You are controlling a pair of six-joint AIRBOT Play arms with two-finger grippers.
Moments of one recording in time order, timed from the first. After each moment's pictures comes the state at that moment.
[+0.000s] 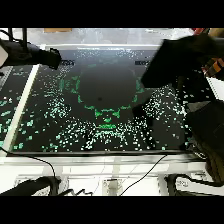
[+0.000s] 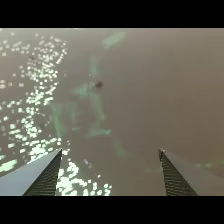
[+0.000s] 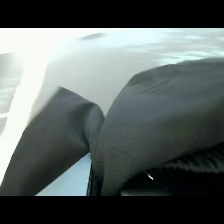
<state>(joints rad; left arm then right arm) -0.26 -1.25 1.83 1.67 -1.20 -1.47 -0.39 -1.37 1.90 -0.99 1.24 1.41</state>
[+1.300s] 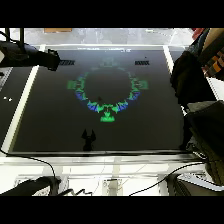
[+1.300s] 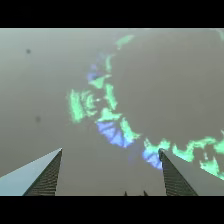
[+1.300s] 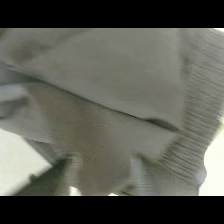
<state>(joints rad) -0.26 -1.25 1.83 1.66 -1.24 -1.48 -1.18 -1.29 1.65 -1.46 1.78 1.71</state>
